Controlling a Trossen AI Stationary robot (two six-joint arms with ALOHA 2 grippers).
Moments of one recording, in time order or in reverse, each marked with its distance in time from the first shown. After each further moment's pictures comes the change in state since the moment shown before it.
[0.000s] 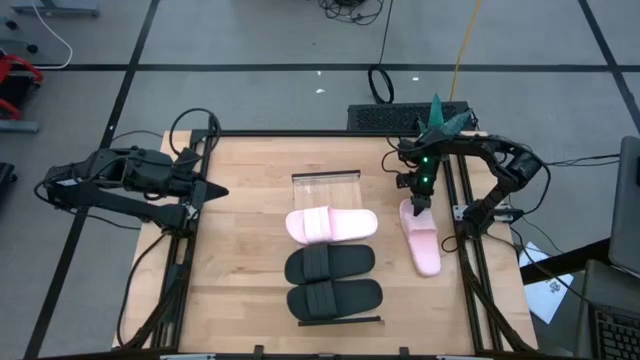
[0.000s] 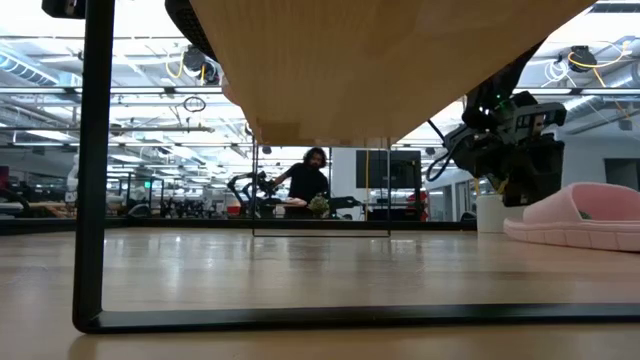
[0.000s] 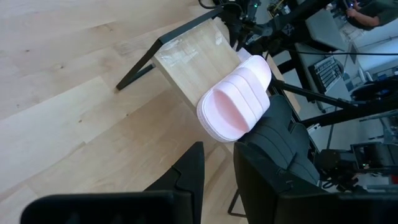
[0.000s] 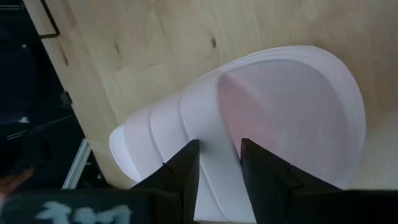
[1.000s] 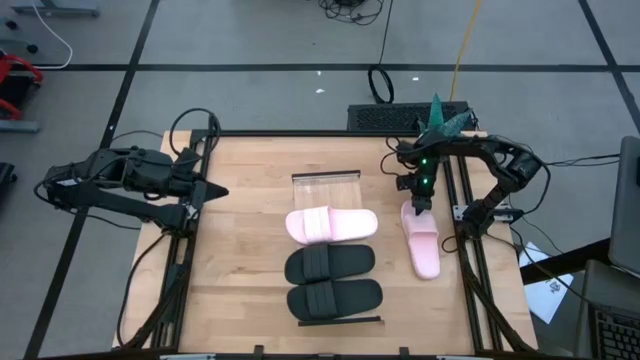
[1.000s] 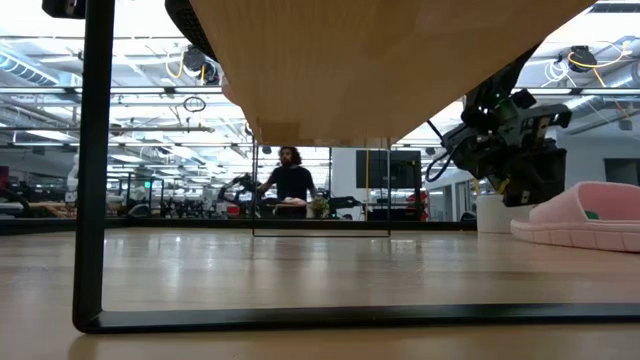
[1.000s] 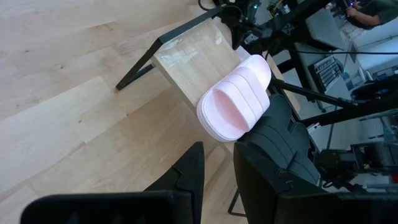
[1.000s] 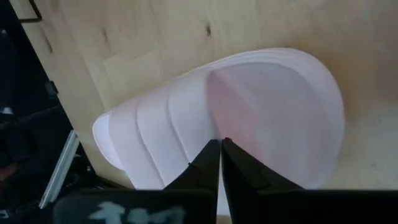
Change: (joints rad) left arm 0.000 0.000 0.000 0.000 0.002 0.003; right arm 0.017 0.000 -0.001 -0.004 0.050 -0.002
